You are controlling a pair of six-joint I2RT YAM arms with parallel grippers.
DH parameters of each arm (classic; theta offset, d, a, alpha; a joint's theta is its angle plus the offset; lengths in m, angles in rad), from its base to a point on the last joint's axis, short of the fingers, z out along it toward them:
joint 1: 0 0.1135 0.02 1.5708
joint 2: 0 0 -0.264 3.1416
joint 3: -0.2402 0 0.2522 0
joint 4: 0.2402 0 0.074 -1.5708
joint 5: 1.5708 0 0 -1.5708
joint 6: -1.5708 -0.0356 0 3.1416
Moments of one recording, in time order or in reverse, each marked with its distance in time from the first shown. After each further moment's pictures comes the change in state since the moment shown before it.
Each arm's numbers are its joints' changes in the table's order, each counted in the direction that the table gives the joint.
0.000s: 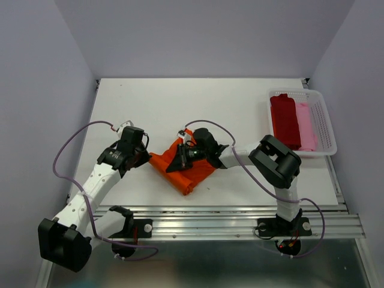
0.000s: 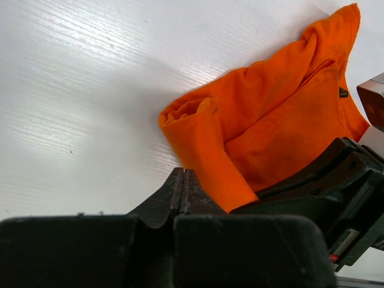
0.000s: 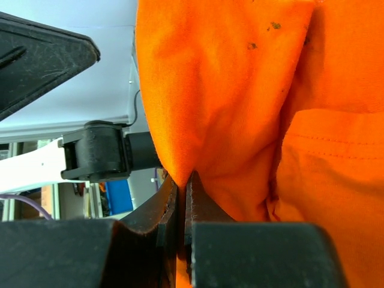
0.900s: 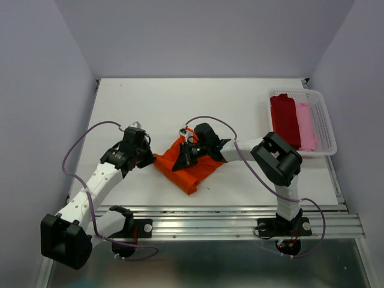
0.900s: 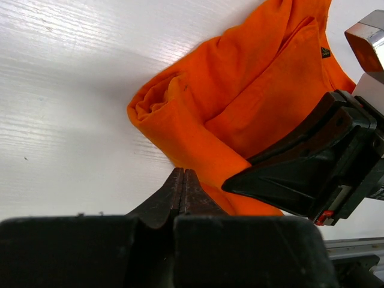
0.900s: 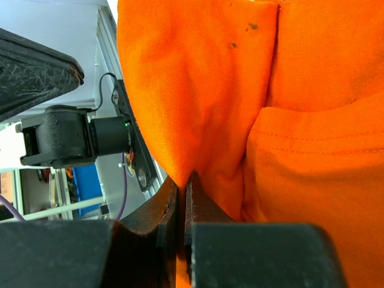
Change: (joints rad) left arm 0.010 -0.021 0.045 -0.087 0.161 -0.045; right arm -0.056 -0.010 -0.066 0.217 -0.047 0.220
